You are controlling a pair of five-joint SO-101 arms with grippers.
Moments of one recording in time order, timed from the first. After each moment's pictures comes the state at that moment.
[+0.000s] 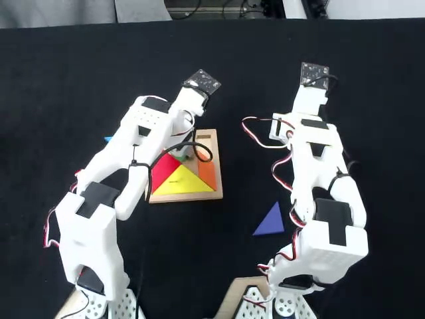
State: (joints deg) left arm 13.9 24.7 0.0 57.8 -23.0; right arm 9.1 10.0 27.2 31.6 -3.5
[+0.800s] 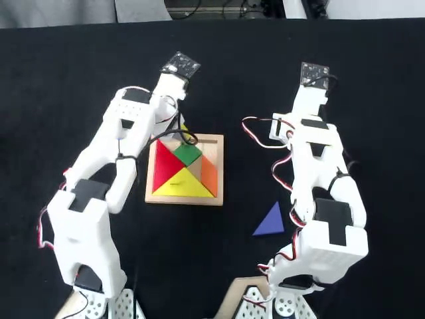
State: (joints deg) left arm 7.6 25.8 -2.9 53.2 -23.0; right arm 9.1 10.0 27.2 31.6 -3.5
